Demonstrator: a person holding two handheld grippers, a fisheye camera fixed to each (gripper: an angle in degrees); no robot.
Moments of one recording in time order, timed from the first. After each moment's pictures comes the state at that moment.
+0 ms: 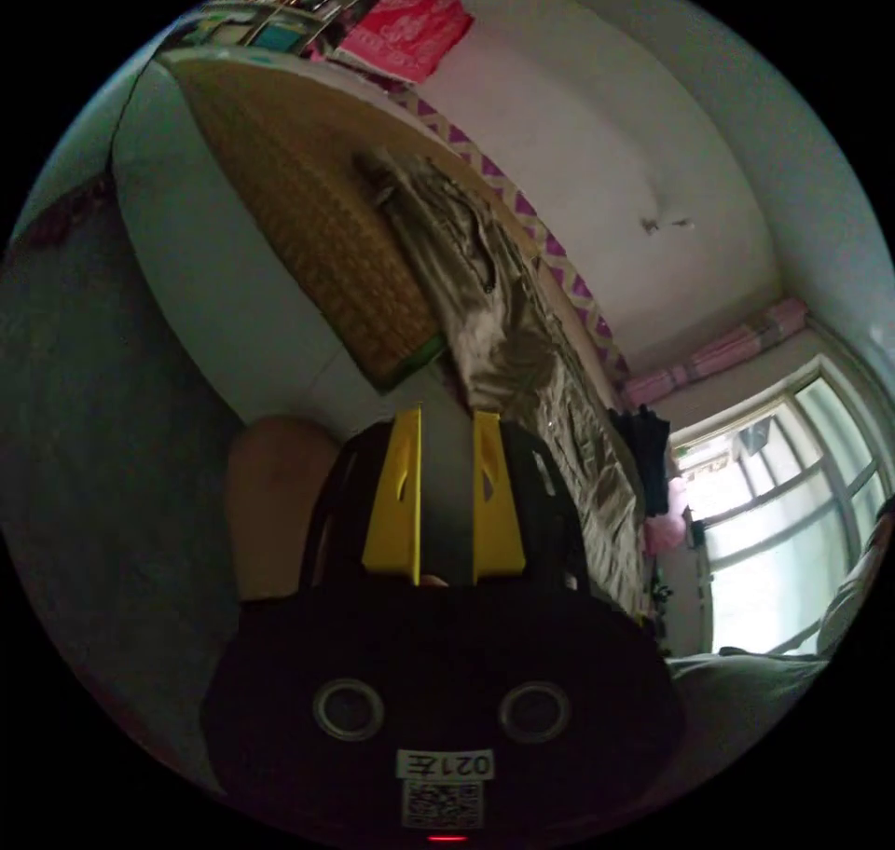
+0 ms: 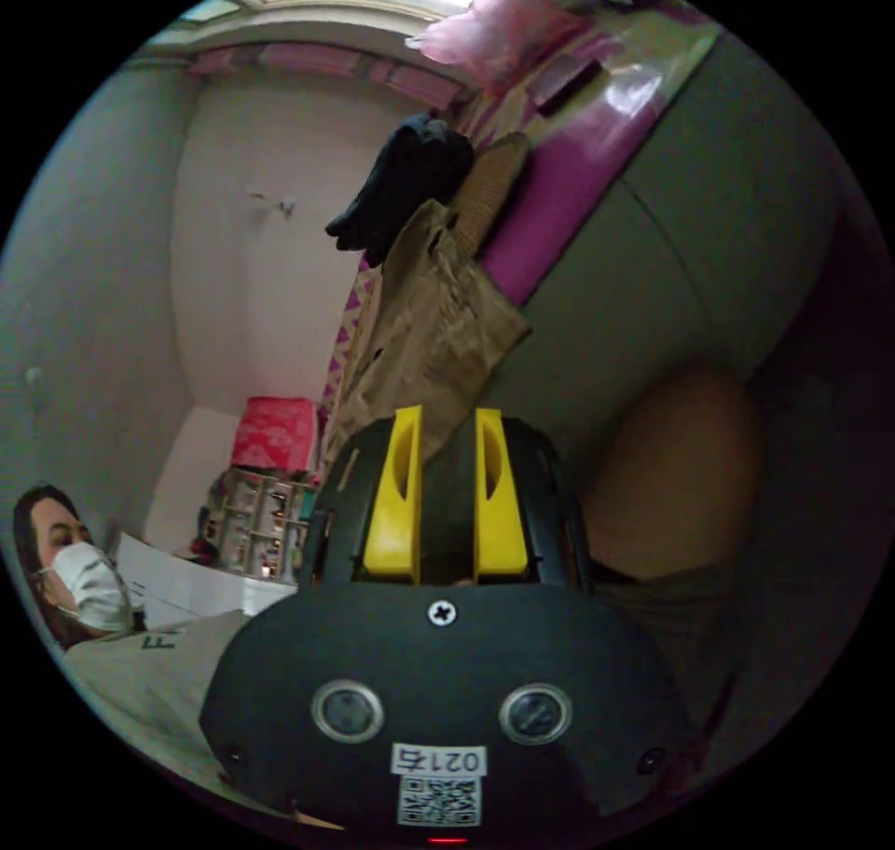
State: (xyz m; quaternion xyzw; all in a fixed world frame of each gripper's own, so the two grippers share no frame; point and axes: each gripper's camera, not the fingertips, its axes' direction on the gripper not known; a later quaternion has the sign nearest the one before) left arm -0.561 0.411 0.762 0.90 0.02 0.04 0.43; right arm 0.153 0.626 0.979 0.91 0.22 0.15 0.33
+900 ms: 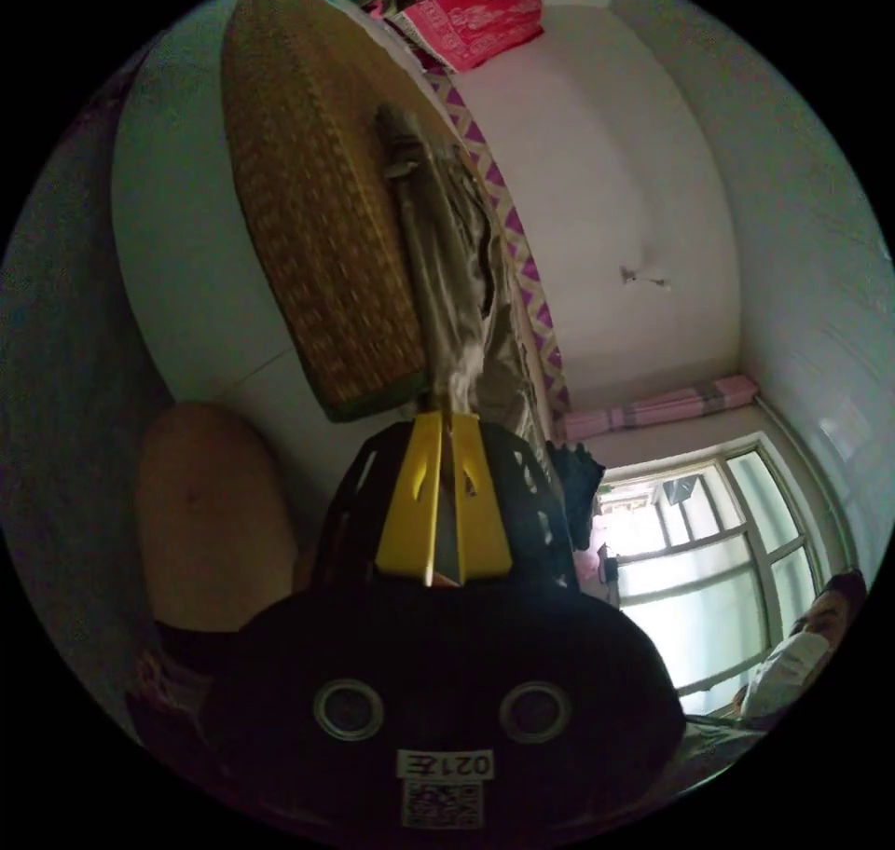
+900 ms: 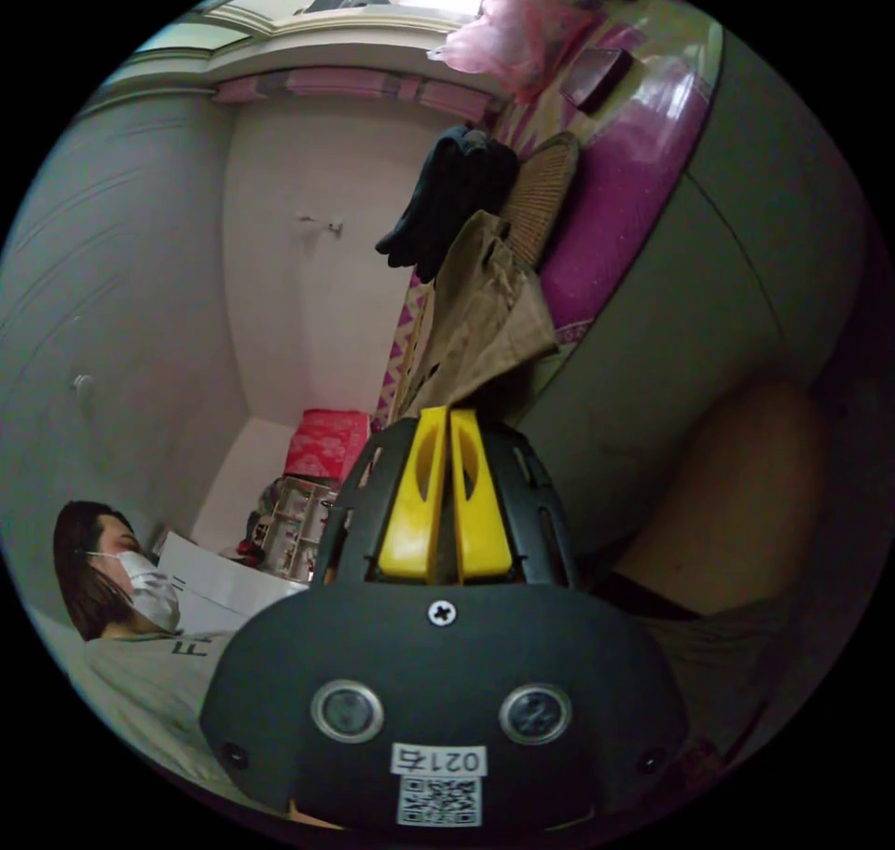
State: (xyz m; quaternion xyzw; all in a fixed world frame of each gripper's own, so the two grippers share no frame) left arm -0.581 0.519 0.686 0.89 0.15 0.09 0.42; right arm 0.145 0.698 1.026 0.92 0.20 0.06 0.33
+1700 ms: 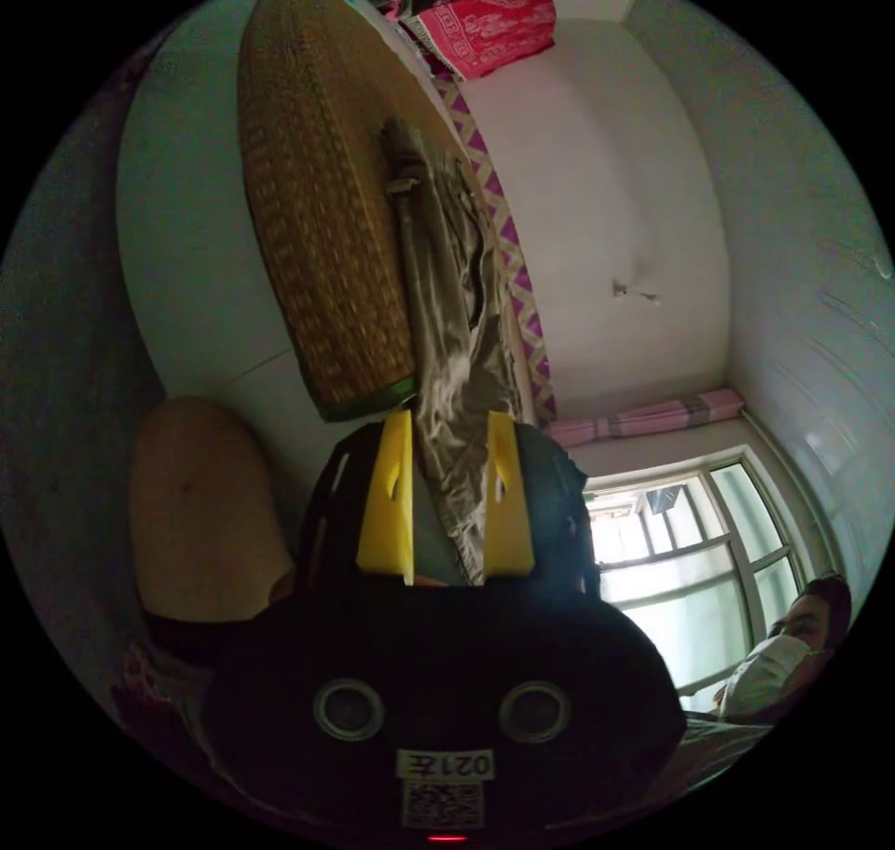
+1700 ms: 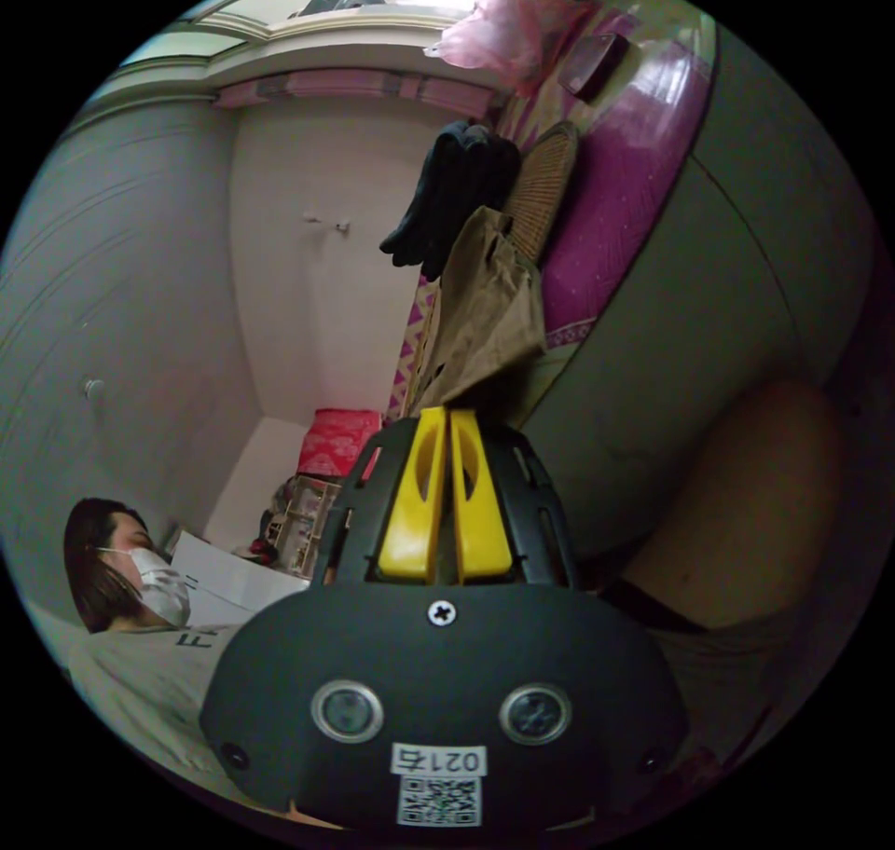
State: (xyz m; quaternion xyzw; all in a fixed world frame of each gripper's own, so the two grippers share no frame) left arm -0.501 0.539 0.623 0.89 0.17 0.11 0.41; right arm 0.158 0.716 0.991 0.92 0.19 0.04 0.34
